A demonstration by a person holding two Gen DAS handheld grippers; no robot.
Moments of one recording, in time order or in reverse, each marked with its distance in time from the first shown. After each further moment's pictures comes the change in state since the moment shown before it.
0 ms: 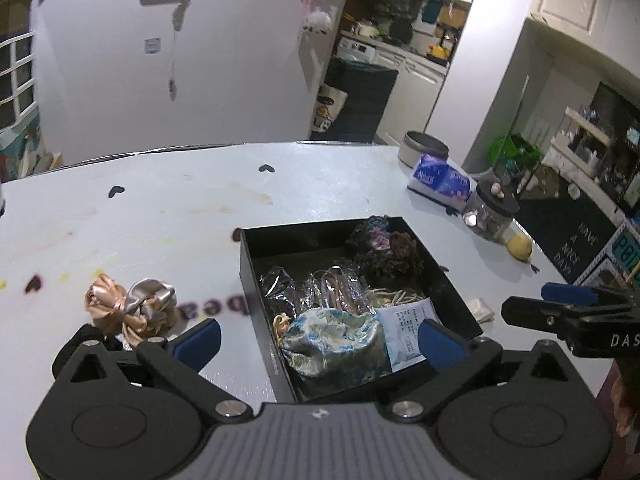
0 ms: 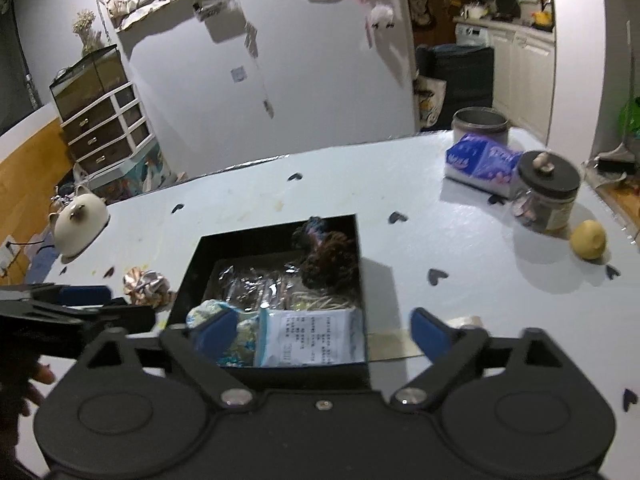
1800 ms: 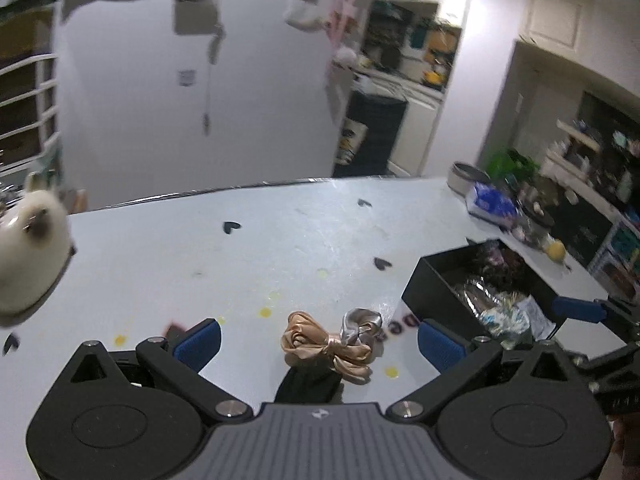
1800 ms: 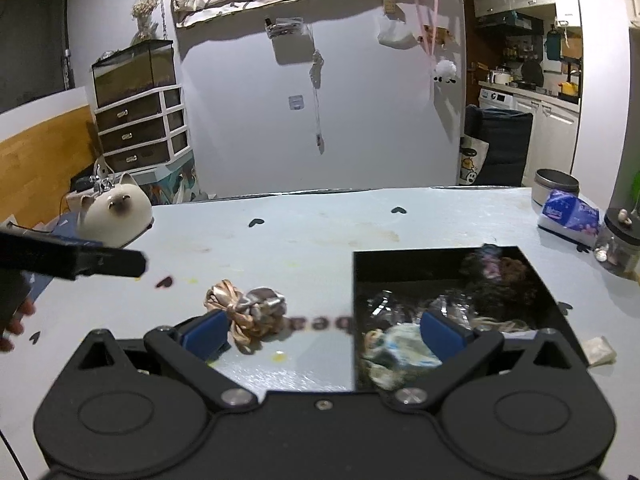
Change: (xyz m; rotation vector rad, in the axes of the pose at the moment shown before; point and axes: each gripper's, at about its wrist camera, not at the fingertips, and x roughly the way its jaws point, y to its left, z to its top) left arm -0.056 0.205 -0.001 0.061 -0.122 -0.027; right arm 0.048 0.203 -0.042 -0.125 -0.160 -0.041
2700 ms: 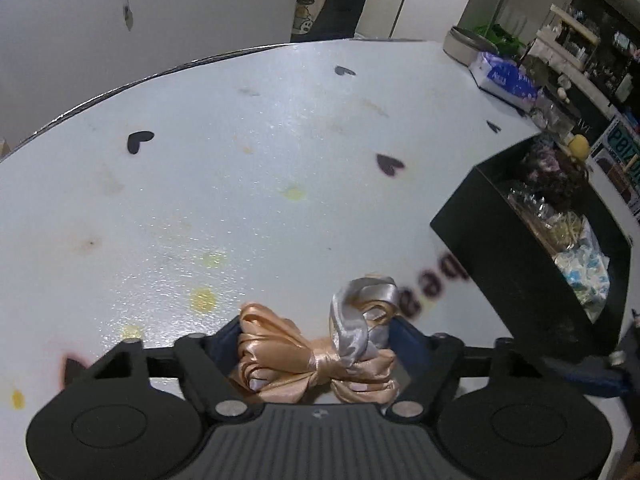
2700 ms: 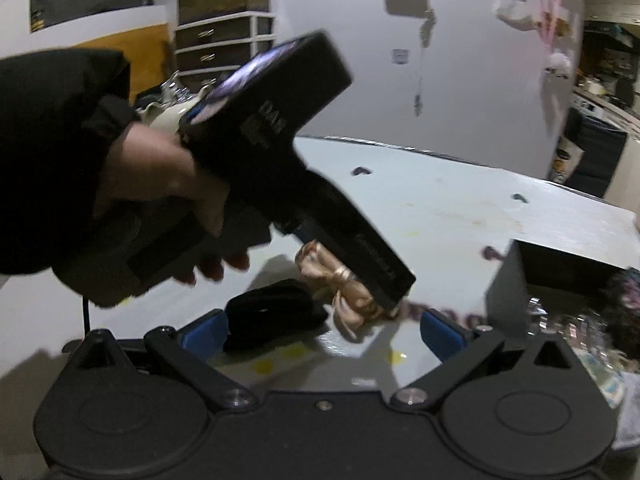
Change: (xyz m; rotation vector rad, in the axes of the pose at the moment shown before) left arm 0.179 0.001 0.021 0.132 0.433 -0.115; right arm 0.074 0.084 -0.011 -0.218 0.143 0.191
